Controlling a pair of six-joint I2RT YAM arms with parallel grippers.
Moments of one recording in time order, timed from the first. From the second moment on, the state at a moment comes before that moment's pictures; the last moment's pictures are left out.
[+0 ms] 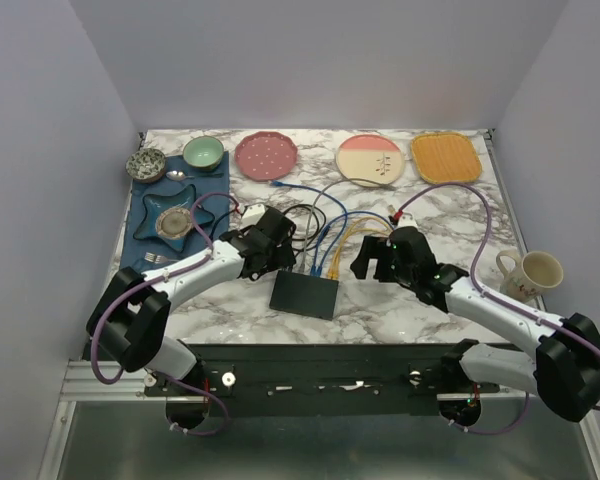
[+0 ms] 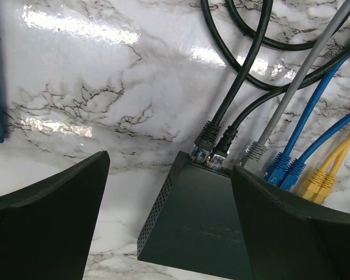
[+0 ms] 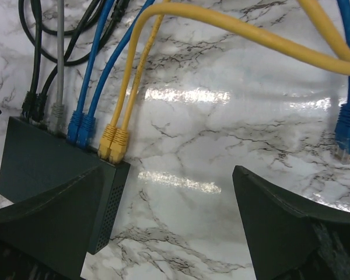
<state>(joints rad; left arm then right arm) -0.68 1.46 0.91 -0.52 -0.31 -0.89 0.61 1.12 0.56 -0.12 0.12 0.56</state>
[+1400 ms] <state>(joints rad) -0.92 1.14 0.59 -0.52 -0.12 -0.83 0.62 1.60 0.75 -0.01 -0.16 0.58</state>
